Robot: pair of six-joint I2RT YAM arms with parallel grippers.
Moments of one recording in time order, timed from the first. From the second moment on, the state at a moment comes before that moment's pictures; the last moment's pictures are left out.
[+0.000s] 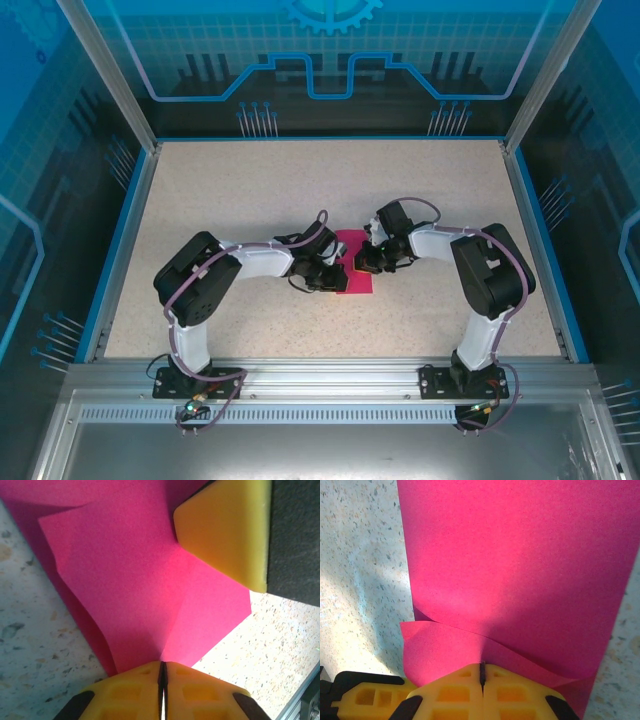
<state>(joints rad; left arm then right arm) -0.70 1.88 1.02 -0.24 0.46 -0.60 0.40 1.82 0.94 -0.32 -0.53 0.51</state>
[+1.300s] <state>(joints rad) -0.68 1.88 1.03 -0.29 0.46 -0.56 0.40 1.82 0.95 -0.33 -0.53 0.50</state>
